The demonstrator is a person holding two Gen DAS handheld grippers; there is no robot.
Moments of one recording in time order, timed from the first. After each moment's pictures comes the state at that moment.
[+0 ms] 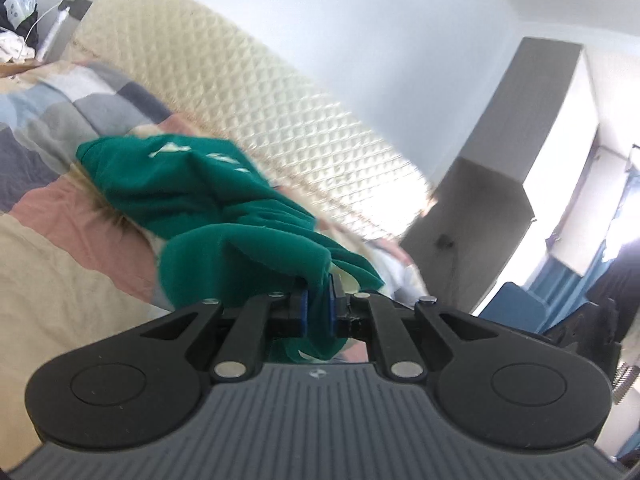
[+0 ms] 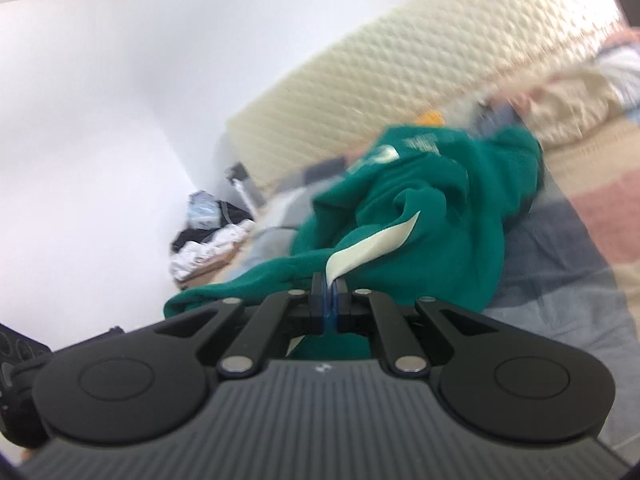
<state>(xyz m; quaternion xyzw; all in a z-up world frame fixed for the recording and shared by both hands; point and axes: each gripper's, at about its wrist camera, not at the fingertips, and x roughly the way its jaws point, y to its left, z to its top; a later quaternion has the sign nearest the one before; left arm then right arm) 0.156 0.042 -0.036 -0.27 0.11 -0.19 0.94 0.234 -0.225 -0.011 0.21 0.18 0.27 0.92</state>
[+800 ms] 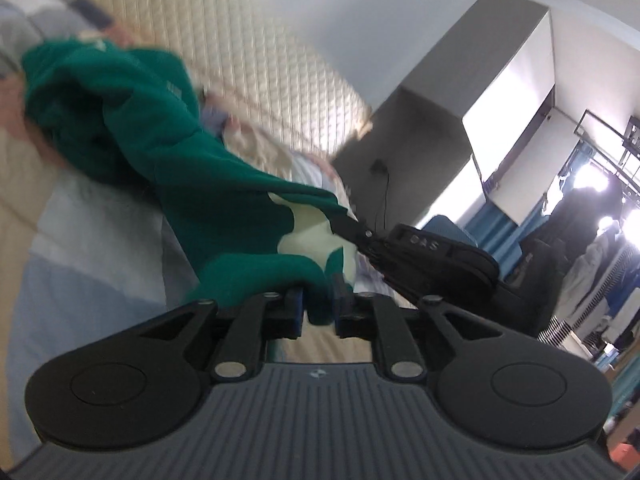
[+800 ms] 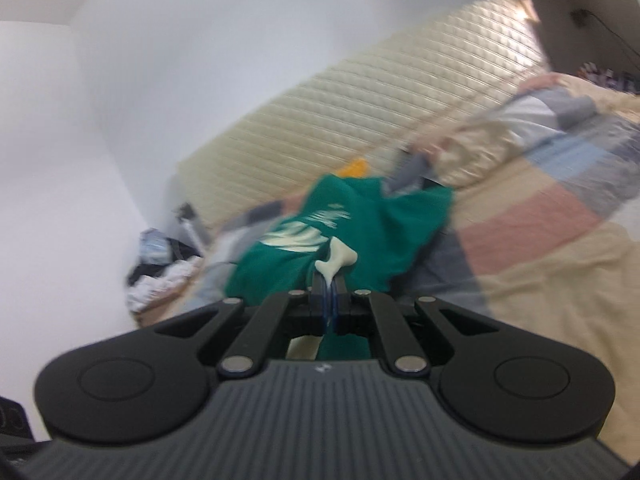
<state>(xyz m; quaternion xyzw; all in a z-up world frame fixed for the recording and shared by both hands) 0.089 -0.053 -0.056 -0.28 0.23 -0.29 0.89 0.141 -0.300 0.013 0.22 0.16 0.15 0.95</state>
